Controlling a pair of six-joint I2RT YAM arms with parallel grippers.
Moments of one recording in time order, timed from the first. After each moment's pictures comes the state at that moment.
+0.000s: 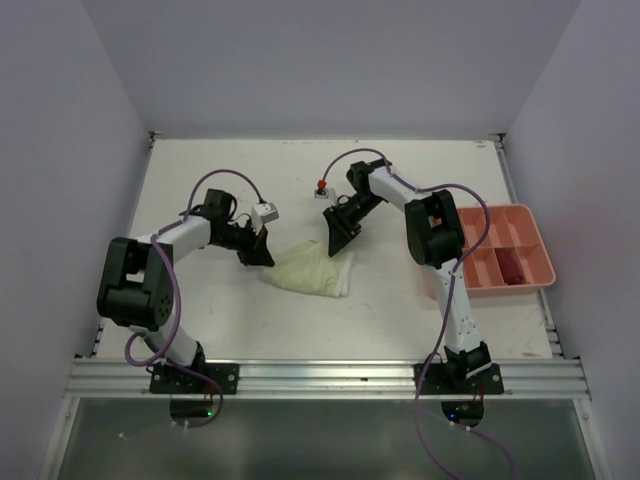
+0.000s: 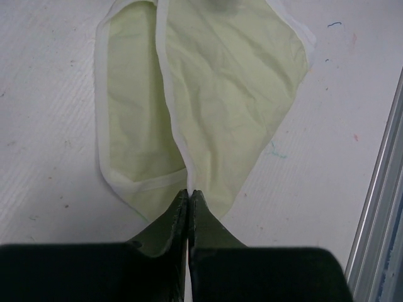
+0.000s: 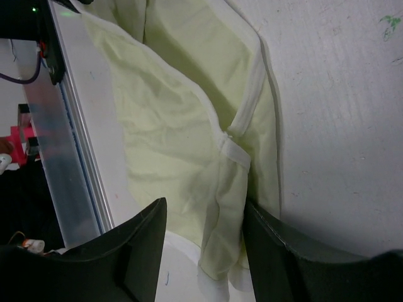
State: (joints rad) left arm -0.16 1.66 0.94 -0.49 0.89 0.59; right arm 0.42 2.47 2.01 -1.23 -0.91 -0.56
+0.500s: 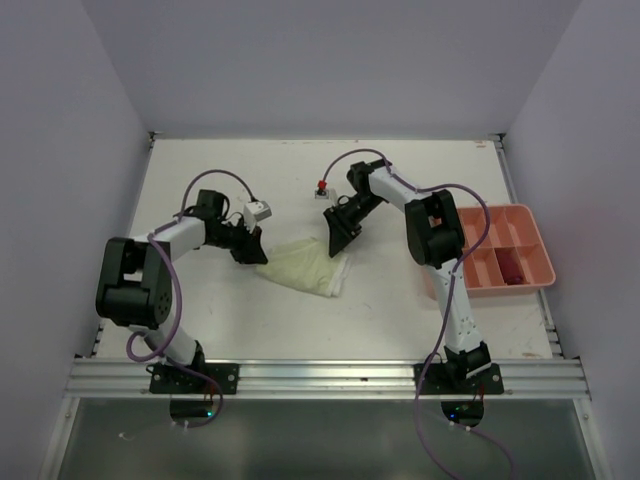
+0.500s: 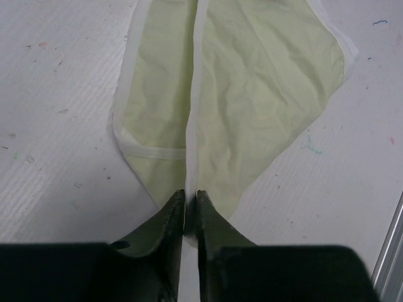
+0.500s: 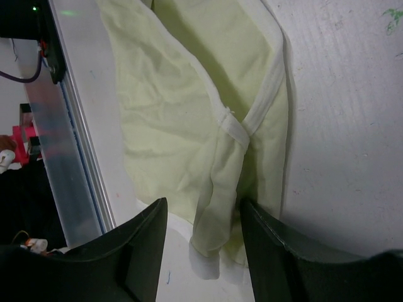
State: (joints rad) left arm -0.10 1.67 0.91 -0.44 0.82 0.58; right arm 0.42 2.47 2.00 -1.23 -0.91 -0.56
